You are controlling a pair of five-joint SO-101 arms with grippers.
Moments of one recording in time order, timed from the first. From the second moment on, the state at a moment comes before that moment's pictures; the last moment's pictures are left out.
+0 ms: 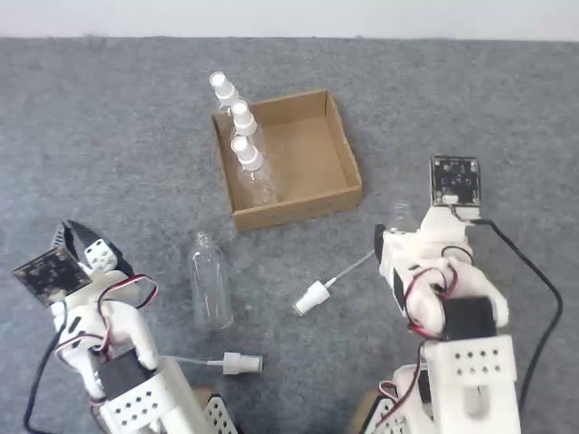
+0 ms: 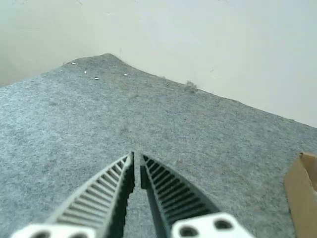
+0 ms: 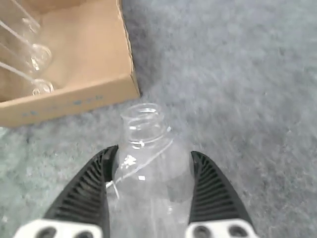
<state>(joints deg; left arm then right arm) -35.3 -103.4 96.9 34.0 10.4 -8.9 -66.3 58.6 62.4 -8.1</state>
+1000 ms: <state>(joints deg) -18.9 -103.4 75.7 68.7 -18.2 2.3 -92.2 75.3 53.1 -14.3</state>
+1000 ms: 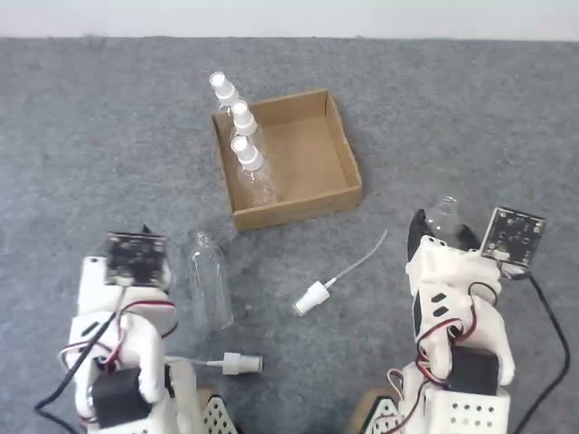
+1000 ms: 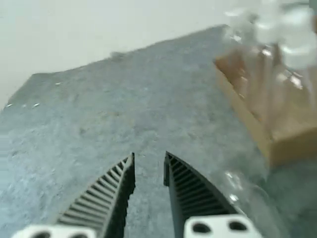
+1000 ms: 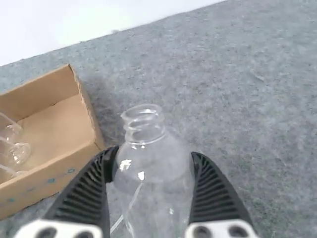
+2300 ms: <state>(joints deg) 13.7 -49.5 50.9 96.2 -46.7 11.1 -92.2 78.4 48.0 -14.6</state>
